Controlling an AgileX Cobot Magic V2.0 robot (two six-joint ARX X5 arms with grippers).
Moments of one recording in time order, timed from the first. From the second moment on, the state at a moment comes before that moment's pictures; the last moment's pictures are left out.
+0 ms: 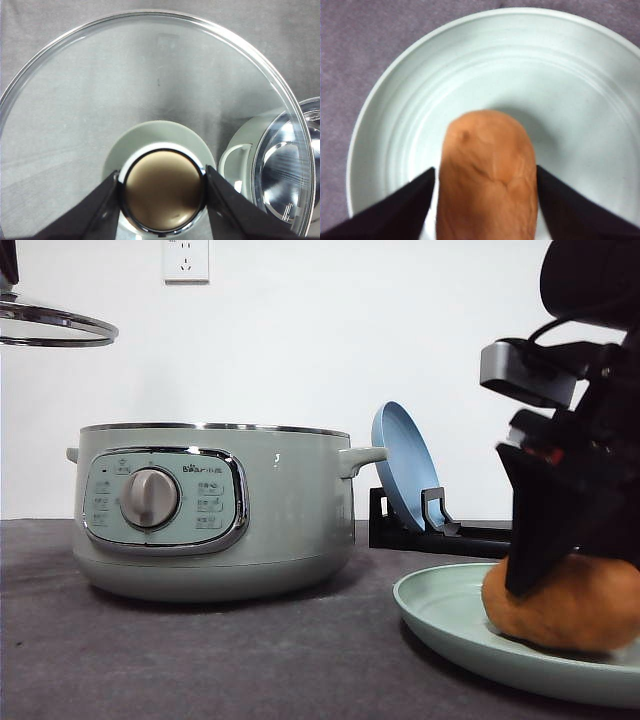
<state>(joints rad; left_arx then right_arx) 0.11 1.77 2.22 -1.39 0.09 0.06 0.49 1.27 0.67 -0.48 -0.21 0.09</state>
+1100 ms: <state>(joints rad) -0.01 1.77 2.22 -1.38 0.11 0.06 0.49 0.44 1.06 -1.03 -0.17 0.27</state>
